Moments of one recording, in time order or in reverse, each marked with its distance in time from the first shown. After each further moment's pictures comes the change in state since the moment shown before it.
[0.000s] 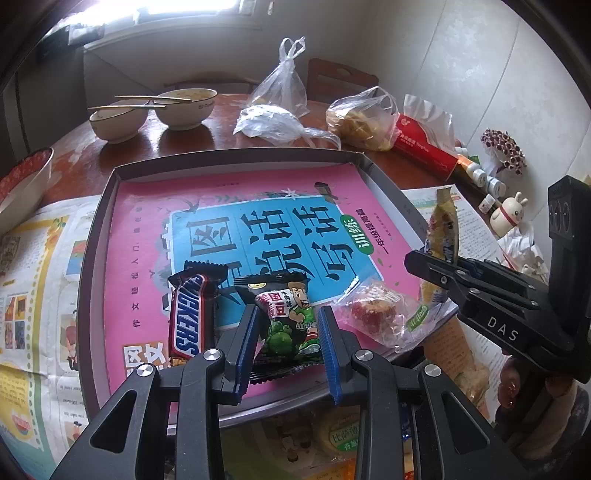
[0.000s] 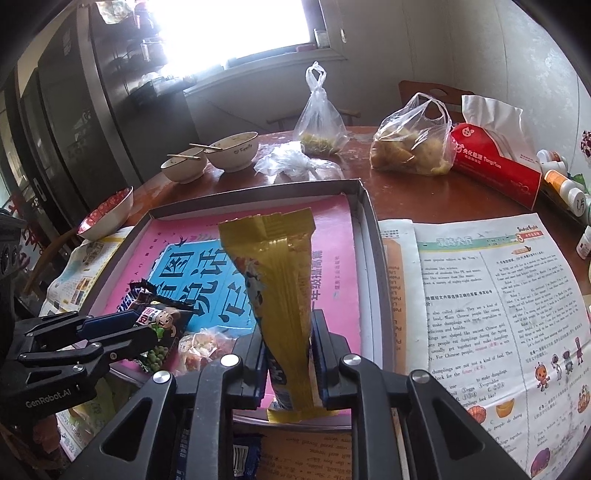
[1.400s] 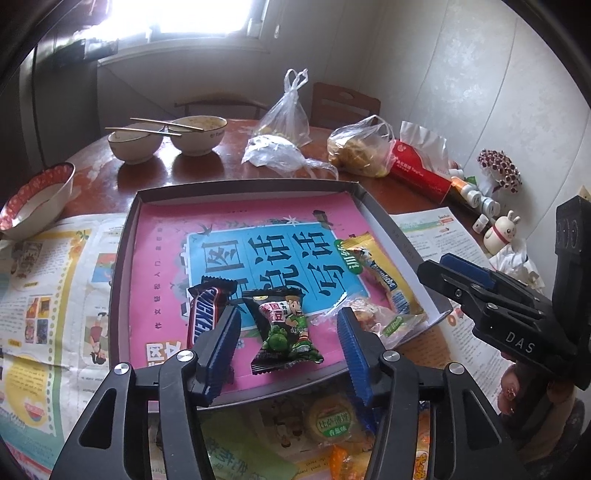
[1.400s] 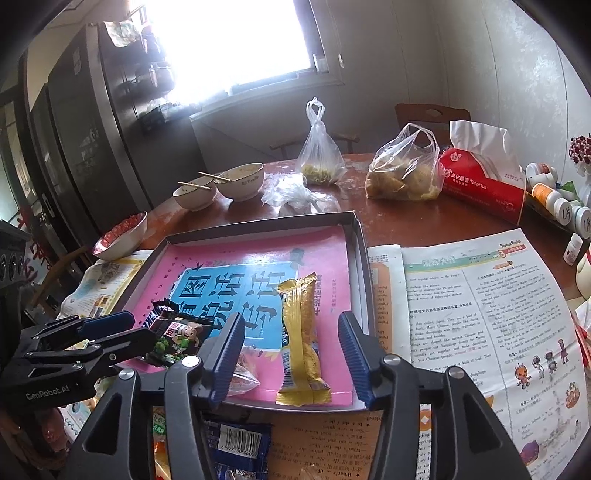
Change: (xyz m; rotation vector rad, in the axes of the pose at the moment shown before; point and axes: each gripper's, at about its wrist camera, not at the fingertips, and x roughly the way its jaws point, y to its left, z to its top) left arm -0.039 -0.005 -0.002 -0.017 -0.090 0.019; right arm -0.040 0.002 0.002 0.009 -0.100 0.016
